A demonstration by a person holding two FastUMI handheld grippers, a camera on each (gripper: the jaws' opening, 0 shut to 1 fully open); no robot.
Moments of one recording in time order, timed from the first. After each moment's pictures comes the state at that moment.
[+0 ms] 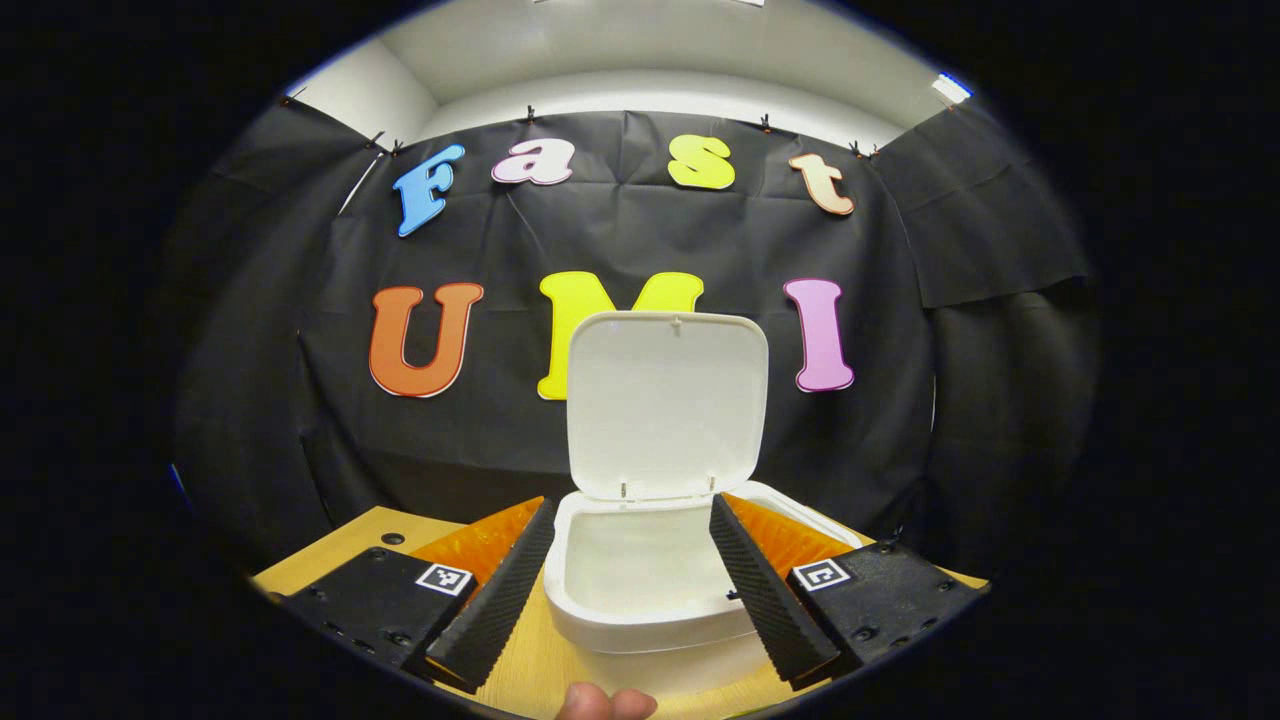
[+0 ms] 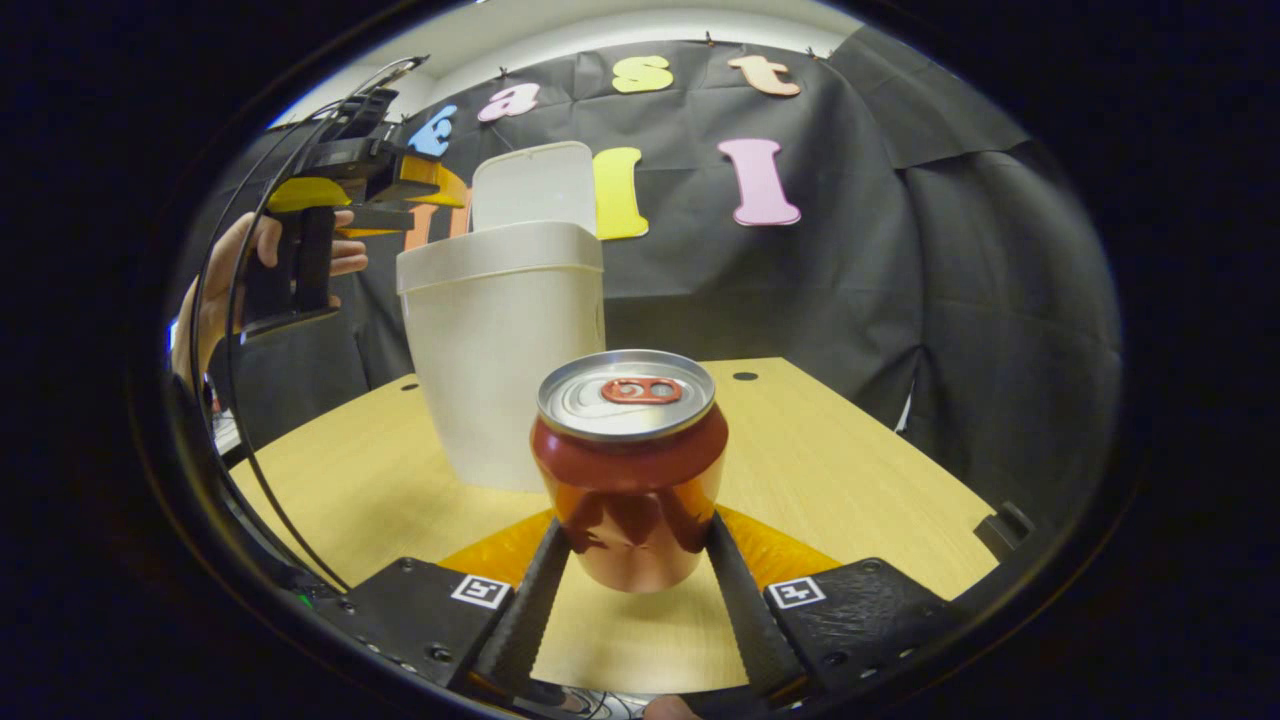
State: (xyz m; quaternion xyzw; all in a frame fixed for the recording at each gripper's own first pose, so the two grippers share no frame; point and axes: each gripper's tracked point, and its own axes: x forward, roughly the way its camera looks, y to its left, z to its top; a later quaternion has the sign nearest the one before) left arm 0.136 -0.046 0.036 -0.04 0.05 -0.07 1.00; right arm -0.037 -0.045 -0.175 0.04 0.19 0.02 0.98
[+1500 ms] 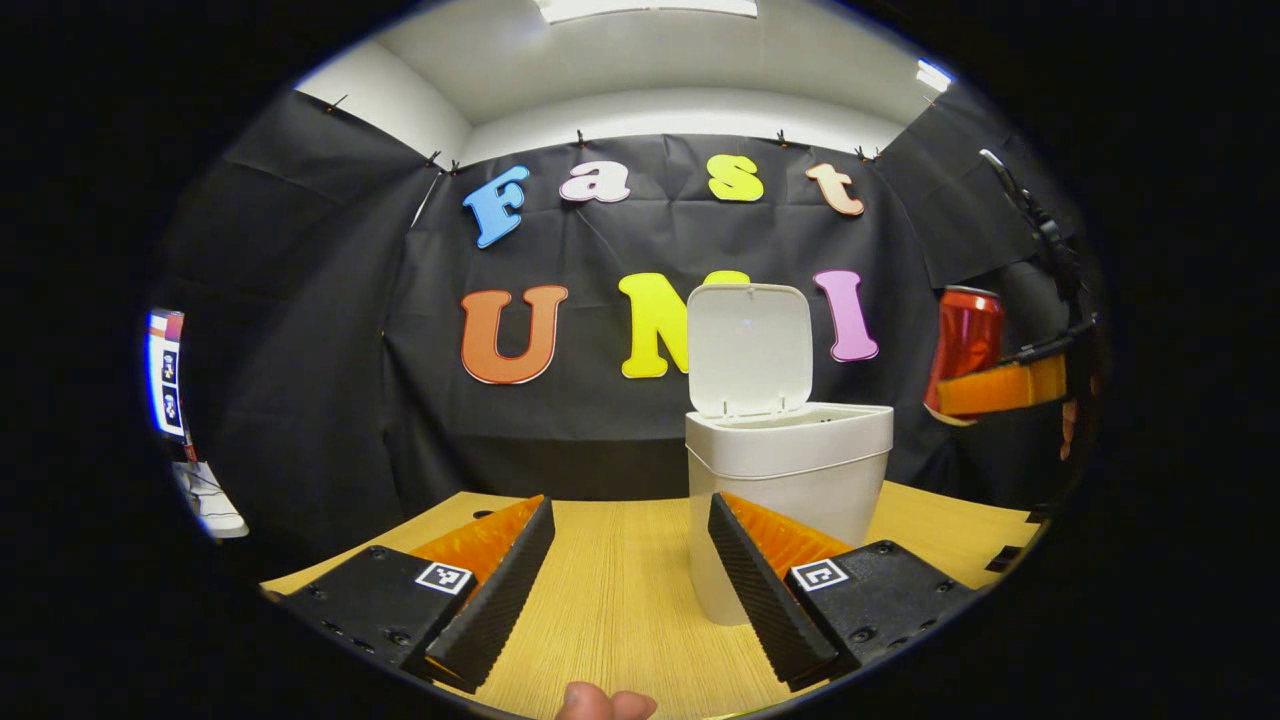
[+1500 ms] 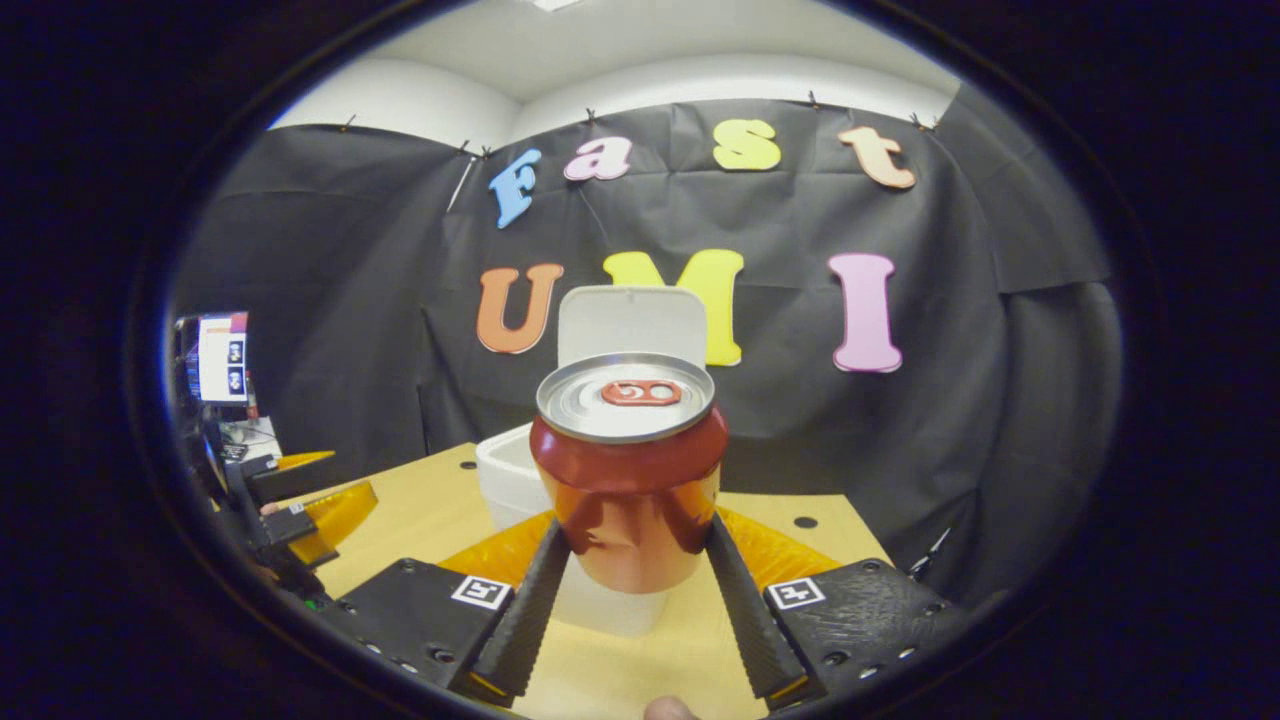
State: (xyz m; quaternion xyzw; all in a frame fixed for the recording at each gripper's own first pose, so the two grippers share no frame) left arm 0.003 0.062 -0.036 -0.02 0.03 -0.02 1.00; right arm 0.055 0.043 0.050 -0.03 0.08 0.12 0.99
